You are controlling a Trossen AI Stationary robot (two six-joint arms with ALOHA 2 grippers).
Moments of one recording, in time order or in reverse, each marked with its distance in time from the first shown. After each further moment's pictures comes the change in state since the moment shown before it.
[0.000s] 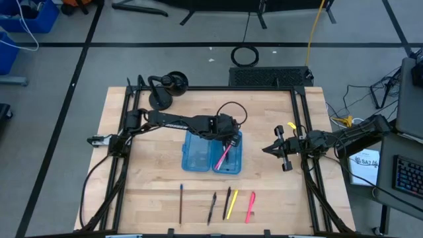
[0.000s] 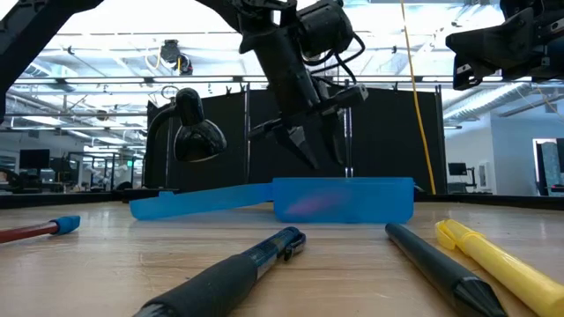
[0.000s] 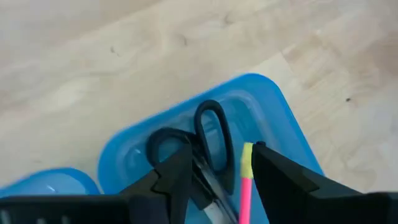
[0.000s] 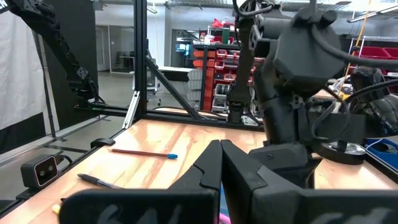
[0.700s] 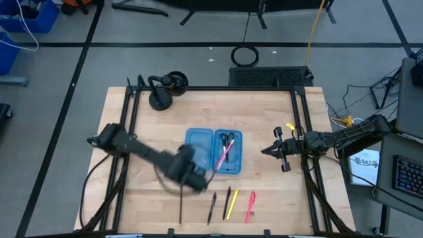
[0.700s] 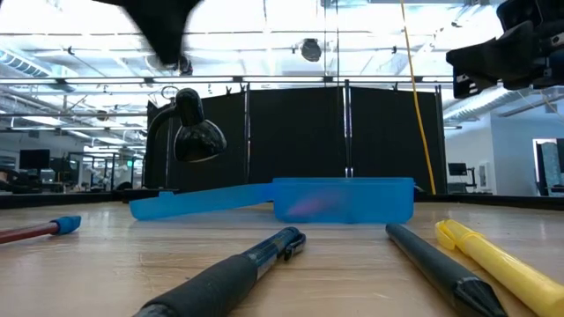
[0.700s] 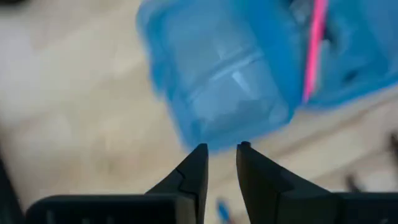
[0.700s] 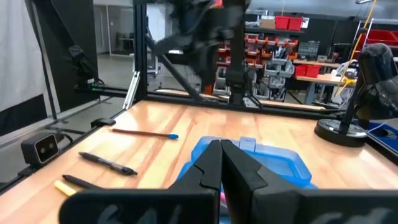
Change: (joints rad) left arm -0.480 -0.203 0.101 -0.948 -0.109 -0.650; right arm 0.000 0.007 0.000 -0.076 0.000 0.000
